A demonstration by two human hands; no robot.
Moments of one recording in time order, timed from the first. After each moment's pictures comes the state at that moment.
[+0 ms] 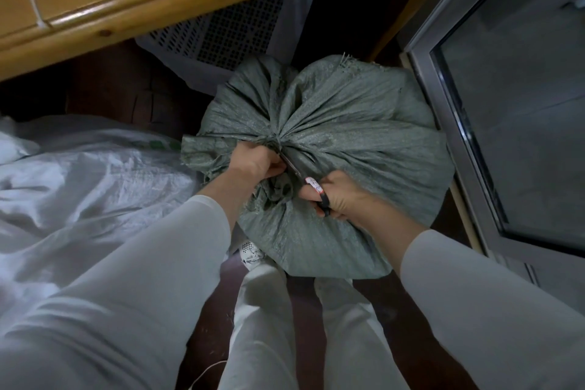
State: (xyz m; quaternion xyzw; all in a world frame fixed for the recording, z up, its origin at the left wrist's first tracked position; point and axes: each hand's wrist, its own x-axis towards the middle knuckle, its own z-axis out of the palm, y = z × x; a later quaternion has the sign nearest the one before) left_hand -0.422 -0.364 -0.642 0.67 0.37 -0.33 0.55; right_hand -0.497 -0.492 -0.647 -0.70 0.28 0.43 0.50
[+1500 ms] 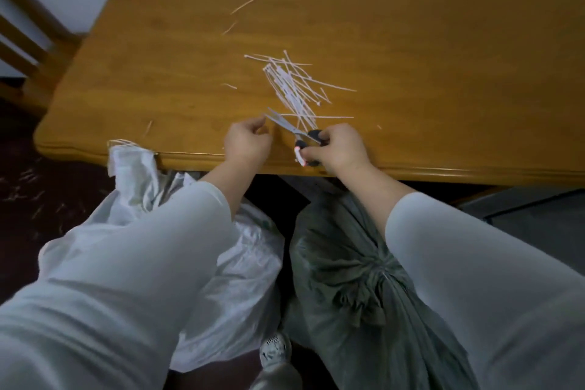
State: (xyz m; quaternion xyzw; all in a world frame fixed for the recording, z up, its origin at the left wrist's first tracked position) left_hand -0.259 -0.133 -0.487 0.82 0.27 -0.03 0.50; right_hand -0.255 -0.284 -0.472 -0.92 0.03 0.18 0.34
